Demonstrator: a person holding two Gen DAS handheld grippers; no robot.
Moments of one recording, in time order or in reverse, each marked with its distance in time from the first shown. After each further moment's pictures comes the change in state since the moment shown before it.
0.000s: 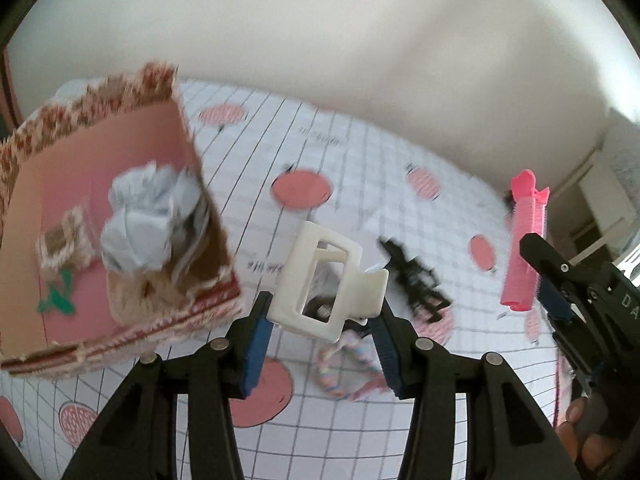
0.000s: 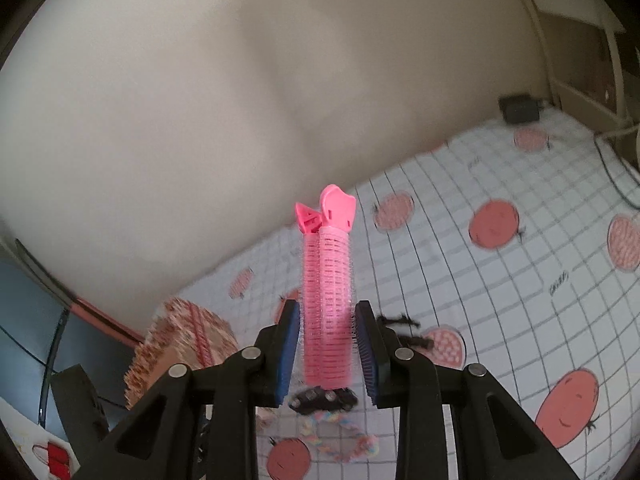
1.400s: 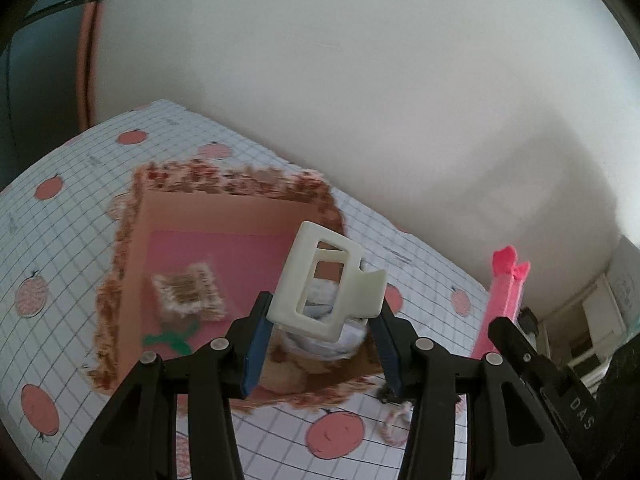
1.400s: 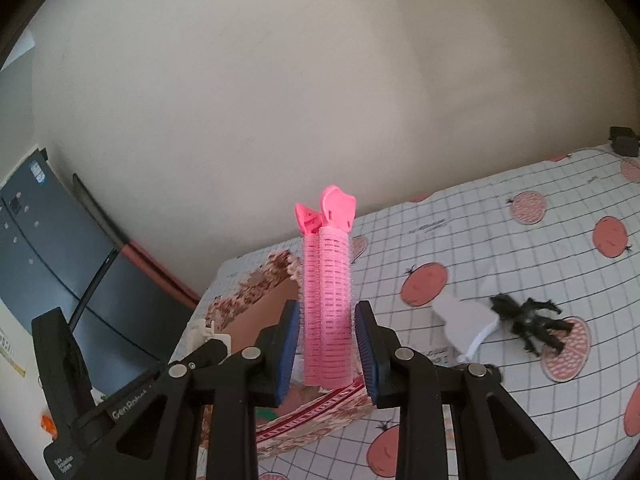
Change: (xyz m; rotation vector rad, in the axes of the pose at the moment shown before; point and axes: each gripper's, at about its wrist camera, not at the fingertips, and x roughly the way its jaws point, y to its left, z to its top) left arm -0.096 0.120 0.022 -0.259 -0.269 0.095; right arm 0.023 0.114 -0.039 -0.193 0.077 0.225
